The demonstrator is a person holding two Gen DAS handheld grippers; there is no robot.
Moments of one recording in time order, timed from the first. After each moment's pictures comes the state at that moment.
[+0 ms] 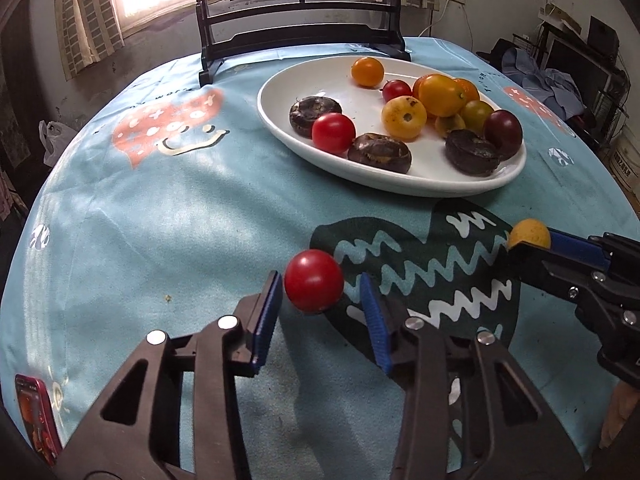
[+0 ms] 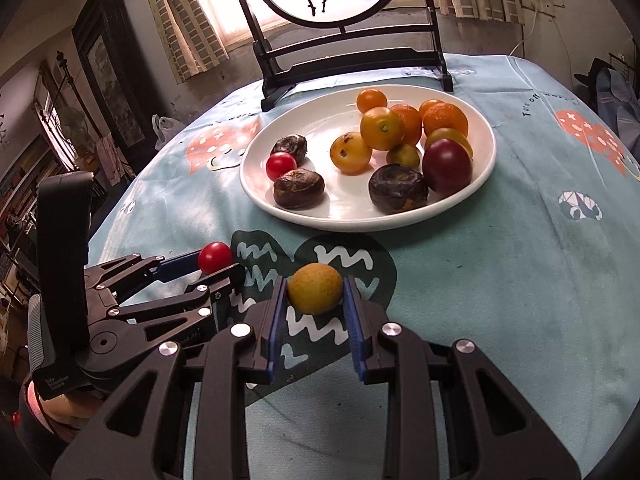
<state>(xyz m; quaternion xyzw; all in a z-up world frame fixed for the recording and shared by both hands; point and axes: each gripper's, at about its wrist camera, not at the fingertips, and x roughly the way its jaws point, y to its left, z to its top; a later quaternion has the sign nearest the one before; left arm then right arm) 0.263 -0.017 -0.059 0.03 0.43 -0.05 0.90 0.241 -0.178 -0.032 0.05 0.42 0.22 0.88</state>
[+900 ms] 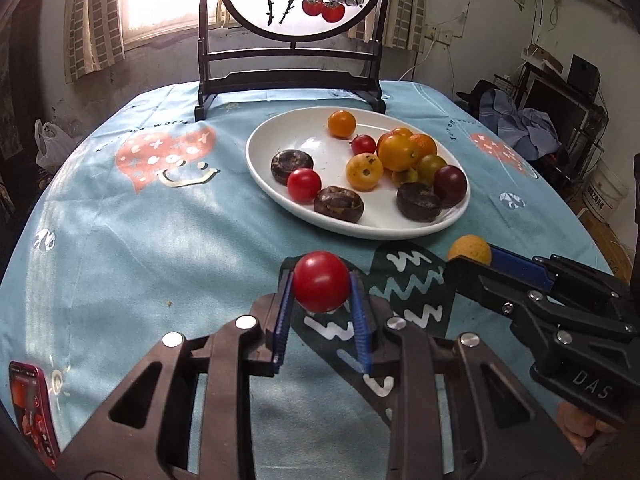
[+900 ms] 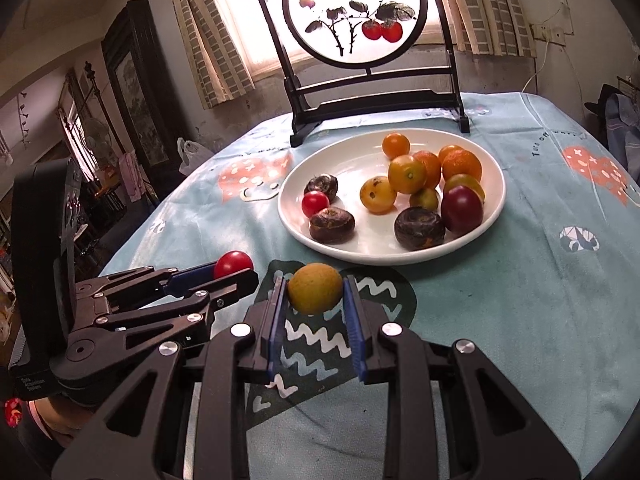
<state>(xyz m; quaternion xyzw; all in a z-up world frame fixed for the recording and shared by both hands) 0.235 -0.022 -0.014 -0.02 0.38 -0.07 0.92 0.223 -0.178 -0.006 0.06 0.35 0.25 0.90</state>
